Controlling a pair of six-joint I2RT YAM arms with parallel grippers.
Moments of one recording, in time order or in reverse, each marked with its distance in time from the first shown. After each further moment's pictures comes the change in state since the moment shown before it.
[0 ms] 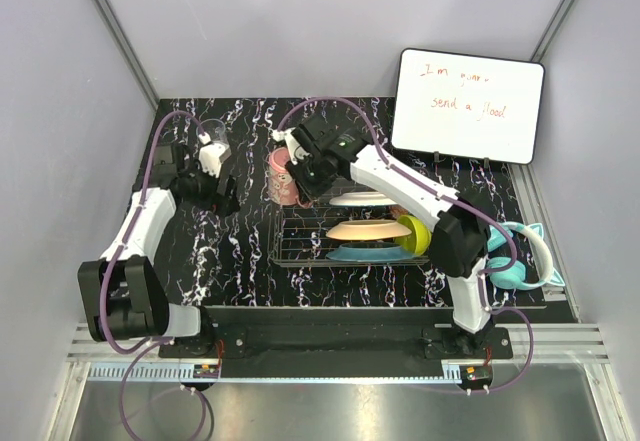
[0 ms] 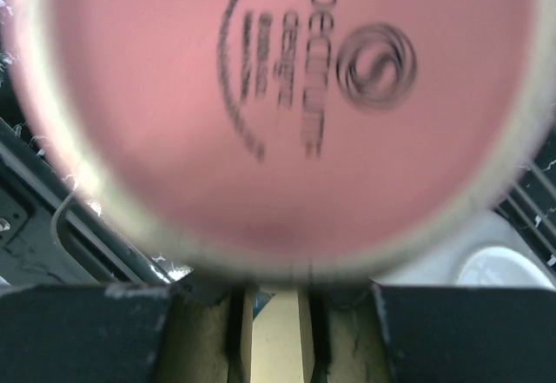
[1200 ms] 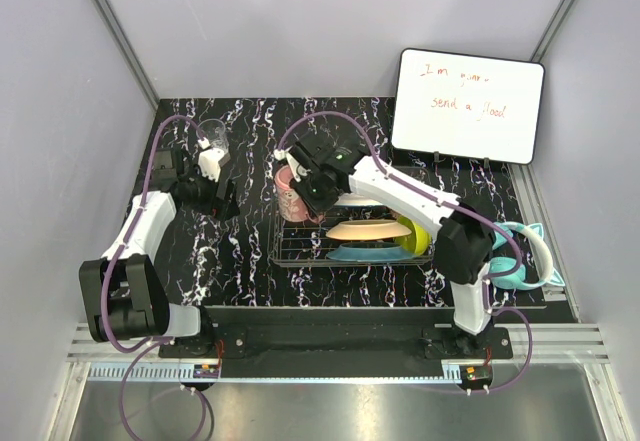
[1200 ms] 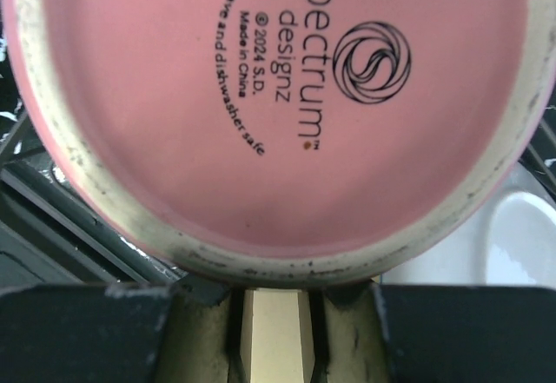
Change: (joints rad) left arm 0.020 0.003 -0.047 0.030 0.012 0.000; right arm 0.054 -0.042 -0.113 -0.043 0.100 -0.004
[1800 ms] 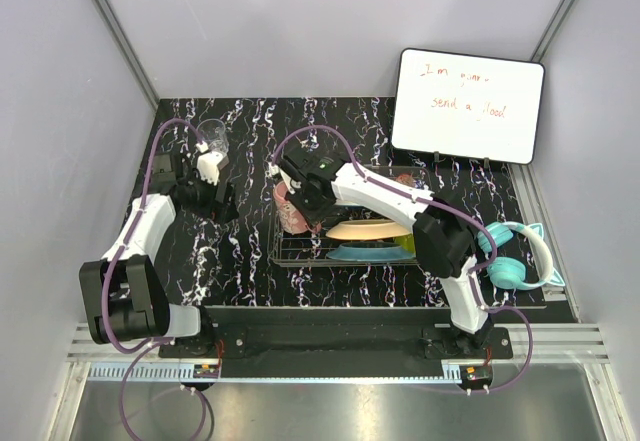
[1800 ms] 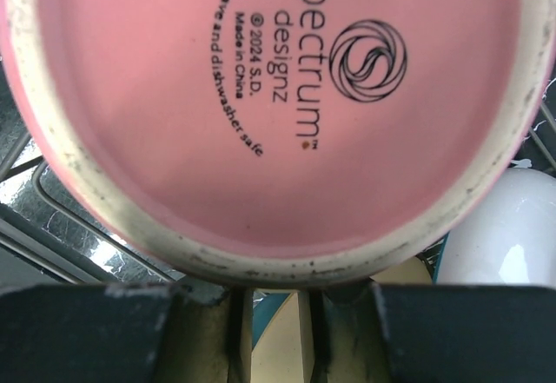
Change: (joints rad) left arm 0.015 -0.008 -0.031 0.008 0.000 0.001; right arm 0.024 0.126 0.002 0.014 0.035 0.003
